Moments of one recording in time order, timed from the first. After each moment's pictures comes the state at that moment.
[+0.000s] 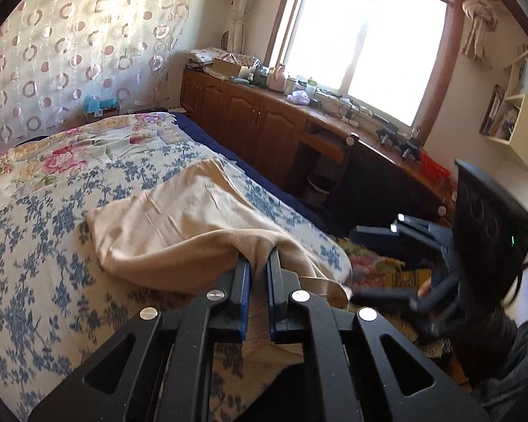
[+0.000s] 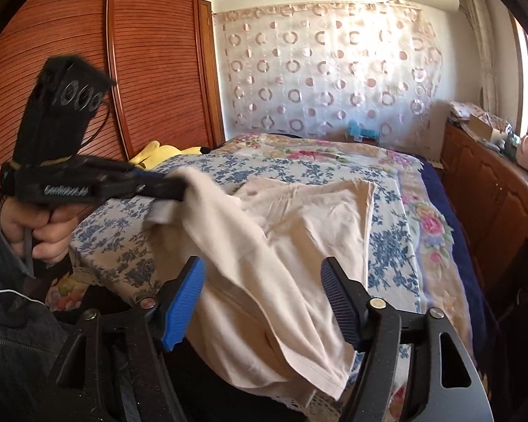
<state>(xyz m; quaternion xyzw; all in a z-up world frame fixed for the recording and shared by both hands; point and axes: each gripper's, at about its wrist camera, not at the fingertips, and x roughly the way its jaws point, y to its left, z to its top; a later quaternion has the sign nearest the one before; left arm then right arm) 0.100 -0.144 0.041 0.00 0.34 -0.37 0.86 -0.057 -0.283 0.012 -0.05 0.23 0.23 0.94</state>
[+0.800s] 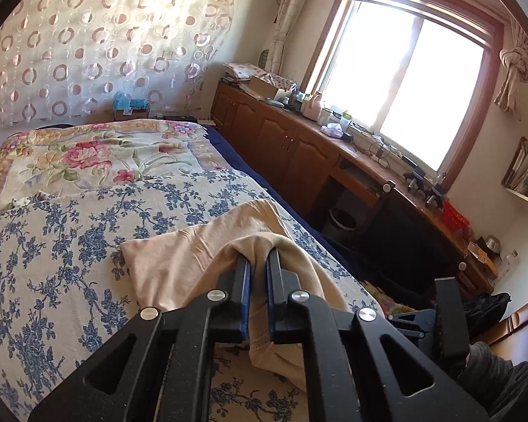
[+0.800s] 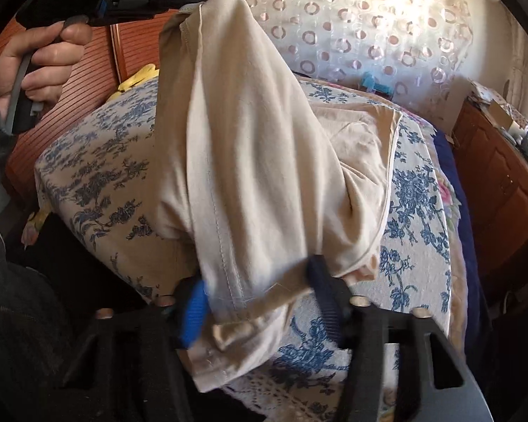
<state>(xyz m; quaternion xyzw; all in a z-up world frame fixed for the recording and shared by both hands) 0.174 -0.106 0.043 -0.06 0.33 -0.32 0.89 0.019 -0.272 -0.048 -0.14 0.34 0.23 0.90</state>
